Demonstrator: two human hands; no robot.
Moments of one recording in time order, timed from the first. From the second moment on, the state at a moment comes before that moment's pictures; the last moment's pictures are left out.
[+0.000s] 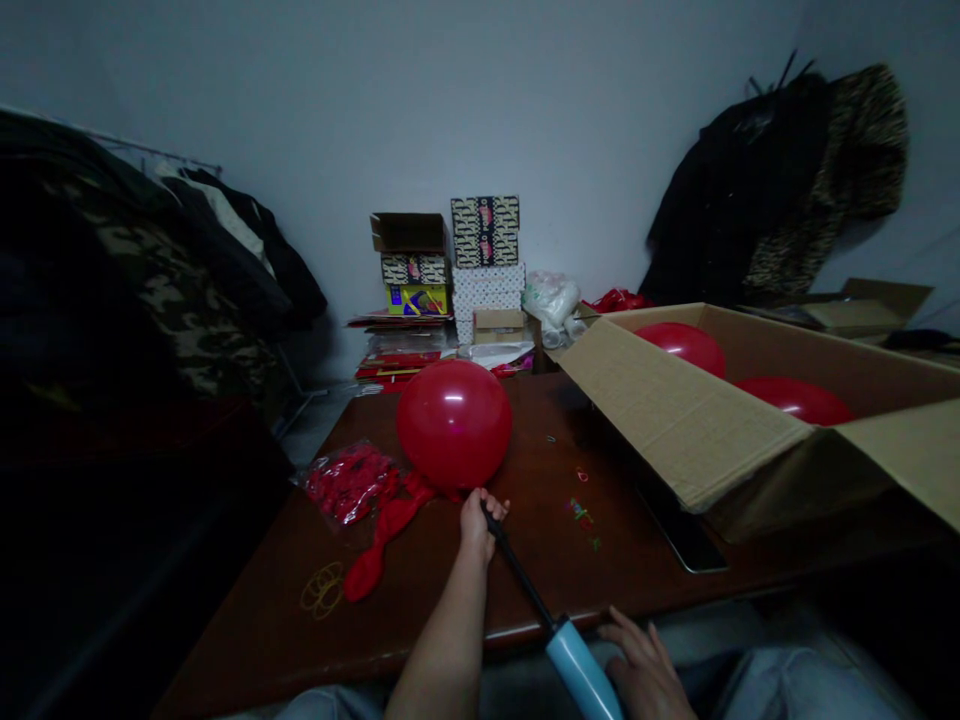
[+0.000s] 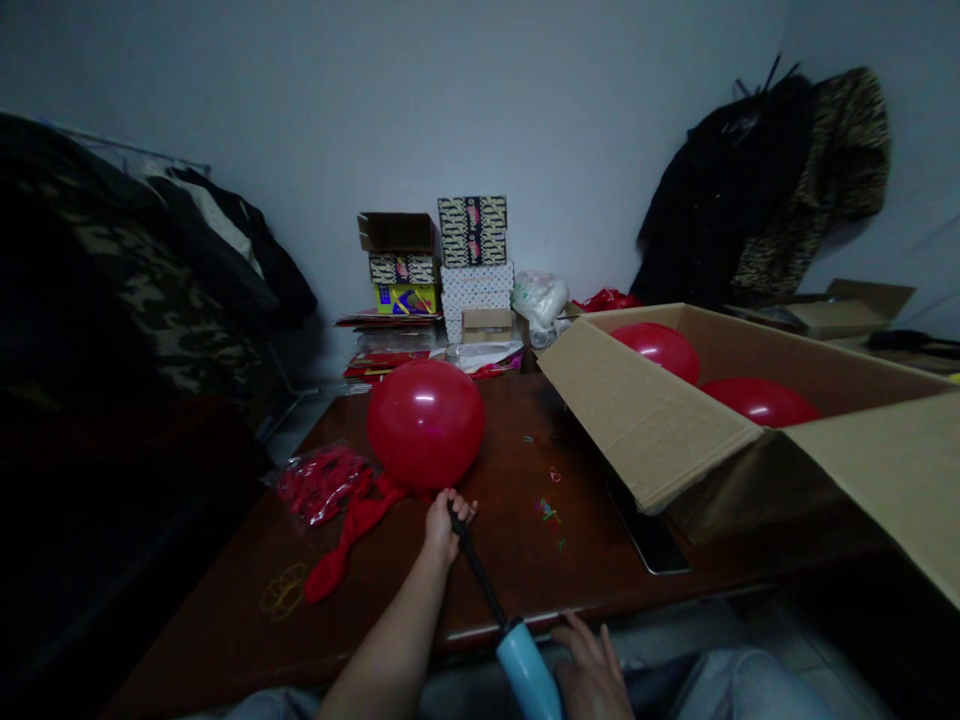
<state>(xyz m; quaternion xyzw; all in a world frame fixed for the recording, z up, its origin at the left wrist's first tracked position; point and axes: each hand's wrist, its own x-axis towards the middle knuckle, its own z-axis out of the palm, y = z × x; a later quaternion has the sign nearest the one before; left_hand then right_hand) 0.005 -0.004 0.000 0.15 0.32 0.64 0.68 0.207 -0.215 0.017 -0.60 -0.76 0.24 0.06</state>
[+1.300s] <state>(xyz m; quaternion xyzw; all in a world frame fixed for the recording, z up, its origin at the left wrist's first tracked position) 0.004 0.001 -0.004 0.14 0.32 0.64 0.69 0.175 -0.197 0.033 -0.63 -0.73 0.23 0.09</state>
